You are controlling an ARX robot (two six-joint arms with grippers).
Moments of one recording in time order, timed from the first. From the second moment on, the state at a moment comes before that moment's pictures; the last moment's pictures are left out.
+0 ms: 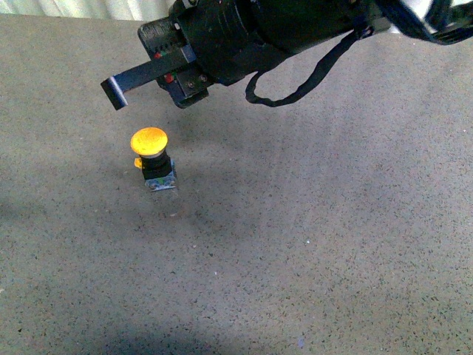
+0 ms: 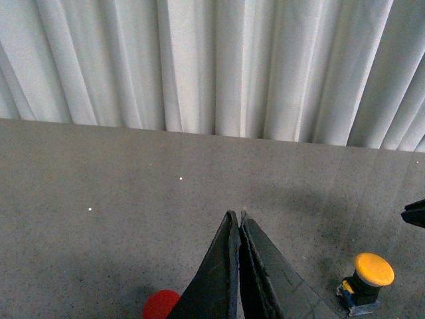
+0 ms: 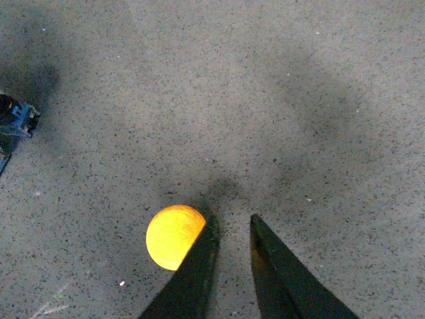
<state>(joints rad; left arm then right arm) 0.00 0.32 0.01 0.32 0.00 -0.01 0.50 1.95 1.19 0.14 -0.19 -0.13</state>
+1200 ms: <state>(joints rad) 0.00 0.02 0.01 0.00 0.00 -0.01 0.53 2.10 1.29 0.01 -0.26 -0.09</state>
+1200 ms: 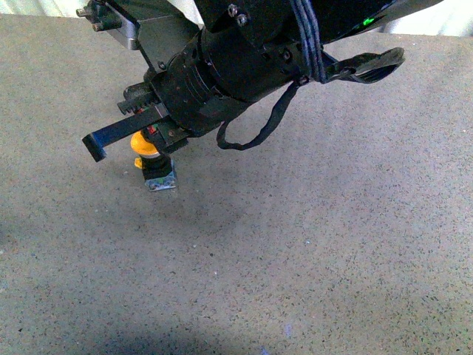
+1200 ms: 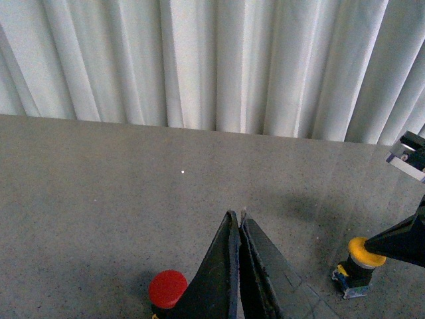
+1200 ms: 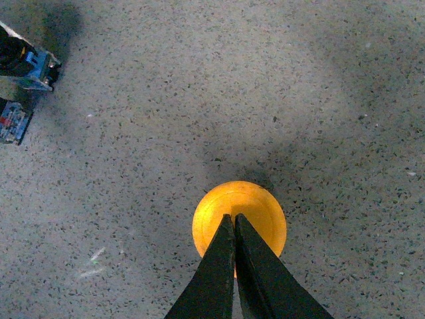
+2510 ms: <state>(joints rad) 0.00 0.02 0.01 0.00 0.00 -0.01 0.18 1.23 0.27 0.95 0.17 0.01</state>
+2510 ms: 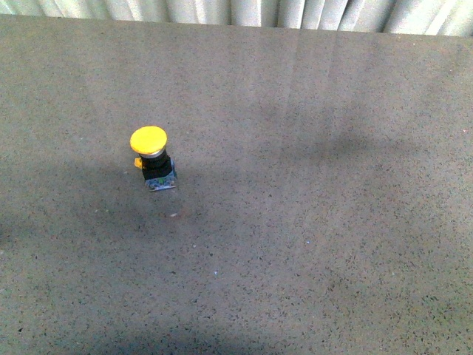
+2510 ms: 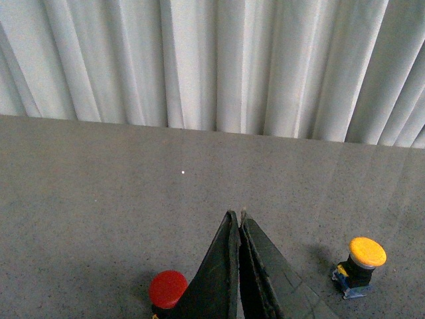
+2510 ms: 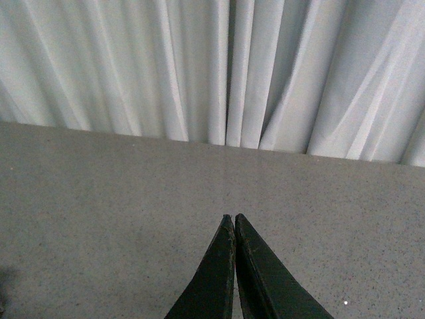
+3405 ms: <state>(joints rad) 0.00 0.02 0.01 0.00 0.00 -0.01 0.00 0.67 0.02 0.65 0.00 0.01</state>
